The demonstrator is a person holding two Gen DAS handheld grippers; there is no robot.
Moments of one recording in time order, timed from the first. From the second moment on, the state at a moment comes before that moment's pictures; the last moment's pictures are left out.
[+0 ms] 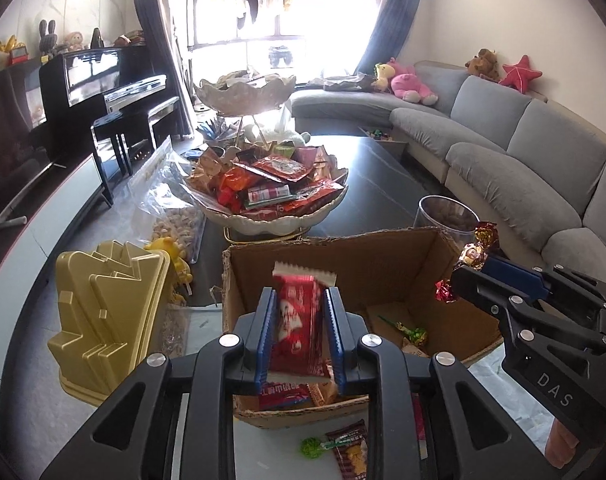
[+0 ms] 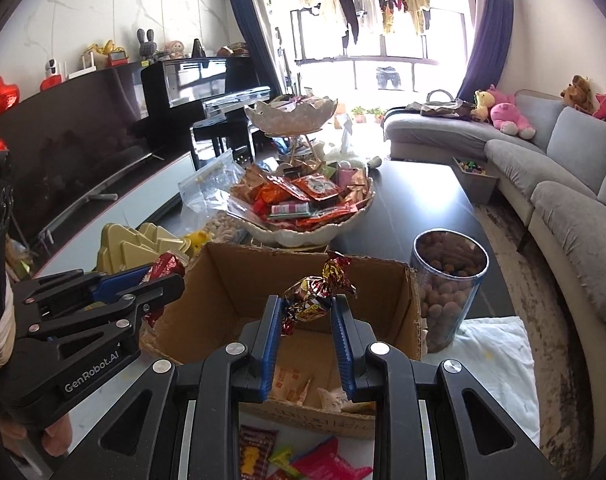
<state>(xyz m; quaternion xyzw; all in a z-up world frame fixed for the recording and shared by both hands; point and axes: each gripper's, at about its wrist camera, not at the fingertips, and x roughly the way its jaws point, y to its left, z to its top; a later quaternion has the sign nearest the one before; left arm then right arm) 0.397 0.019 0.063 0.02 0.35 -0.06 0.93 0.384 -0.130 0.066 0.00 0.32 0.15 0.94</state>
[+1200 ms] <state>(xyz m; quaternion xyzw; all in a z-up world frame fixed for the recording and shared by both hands) 0.244 0.024 0.048 0.05 0.29 -0.07 0.95 0.283 -0.139 0.036 0.00 0.32 0.16 0.94</state>
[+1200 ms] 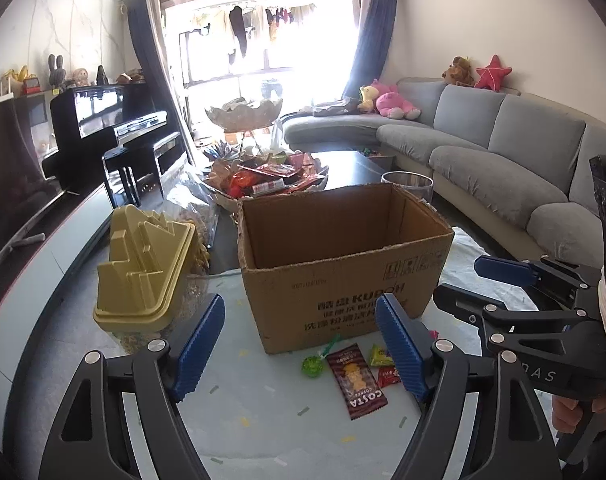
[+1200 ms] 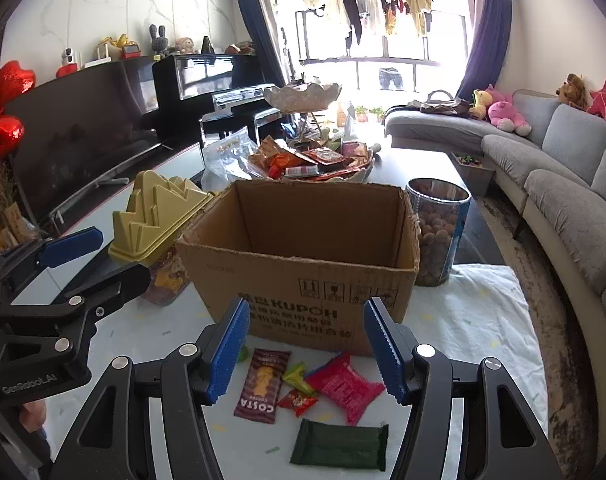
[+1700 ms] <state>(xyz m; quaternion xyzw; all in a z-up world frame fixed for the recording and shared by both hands) 0.228 0.035 -0.003 0.04 0.34 -0.08 0.94 0.254 -0.133 -0.024 0.02 0.38 0.15 0.91</state>
